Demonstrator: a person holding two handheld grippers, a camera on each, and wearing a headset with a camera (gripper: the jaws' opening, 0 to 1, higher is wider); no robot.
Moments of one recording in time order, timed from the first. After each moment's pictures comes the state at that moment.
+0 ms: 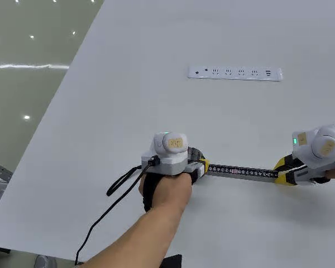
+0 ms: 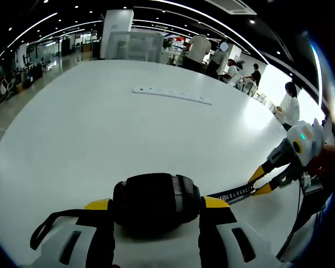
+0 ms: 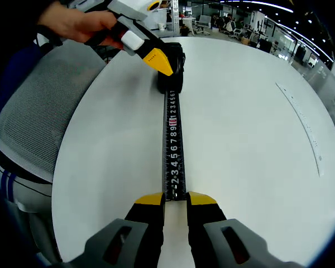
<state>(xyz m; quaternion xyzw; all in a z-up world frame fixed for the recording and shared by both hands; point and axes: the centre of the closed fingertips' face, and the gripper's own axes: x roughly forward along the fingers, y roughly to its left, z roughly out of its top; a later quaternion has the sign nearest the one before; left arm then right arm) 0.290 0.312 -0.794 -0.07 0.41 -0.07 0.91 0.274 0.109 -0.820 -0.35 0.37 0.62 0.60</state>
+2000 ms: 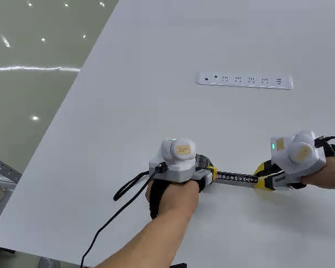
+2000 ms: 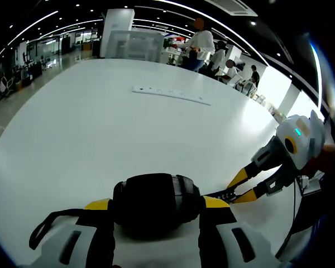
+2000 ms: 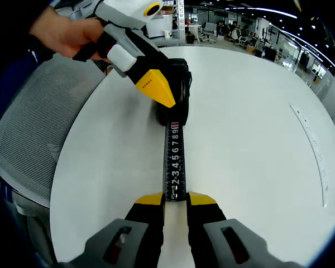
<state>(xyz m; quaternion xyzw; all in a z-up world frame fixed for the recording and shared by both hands) 0.288 0.313 -0.794 -0.08 0.41 -0.07 0.90 0.277 0.176 -0.821 -0.33 0.35 0.64 0.60</state>
